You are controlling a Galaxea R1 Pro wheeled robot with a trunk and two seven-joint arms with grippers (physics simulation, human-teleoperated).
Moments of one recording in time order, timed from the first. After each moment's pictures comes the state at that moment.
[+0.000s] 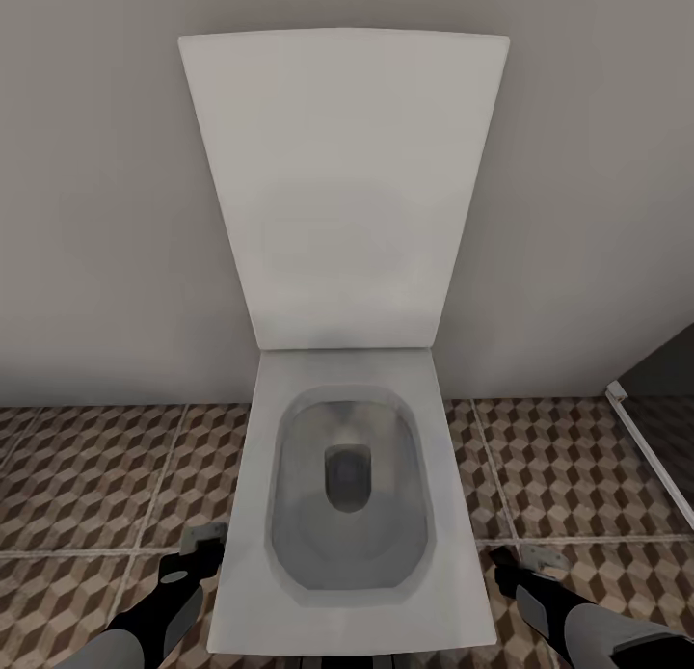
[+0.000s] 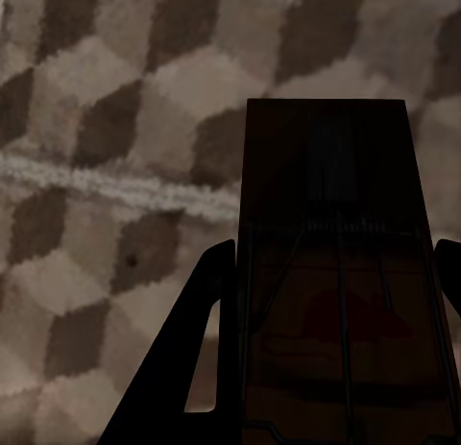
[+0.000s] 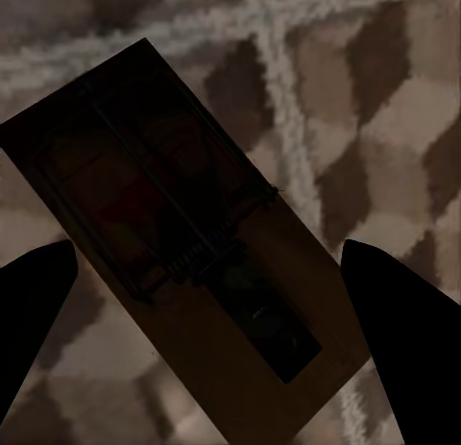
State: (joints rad) left arm -0.58 0.07 -0.13 -0.28 0.23 -0.05 0.27; right arm -0.71 -0.13 0.24 0.01 -0.43 -0.01 -0.17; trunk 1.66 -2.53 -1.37
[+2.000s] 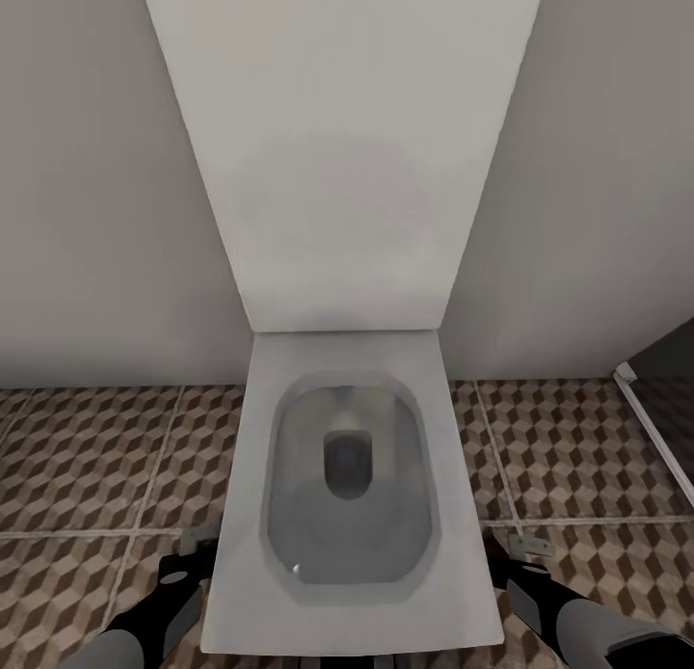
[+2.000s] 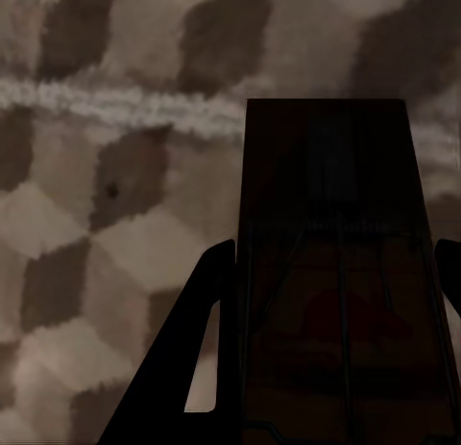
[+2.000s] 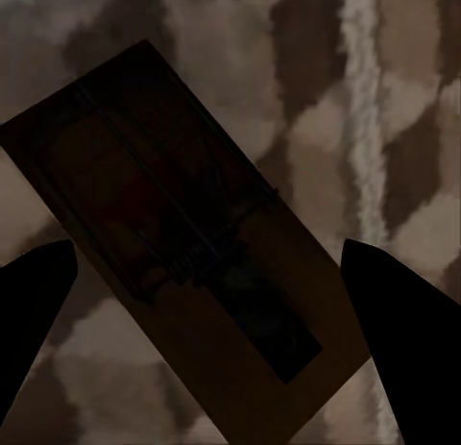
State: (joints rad) left arm -0.58 0.07 -0.13 -0.28 0.23 -0.05 0.27; right arm -0.71 -0.11 0.25 -0.02 -0.38 0.00 -0.17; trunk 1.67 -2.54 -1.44
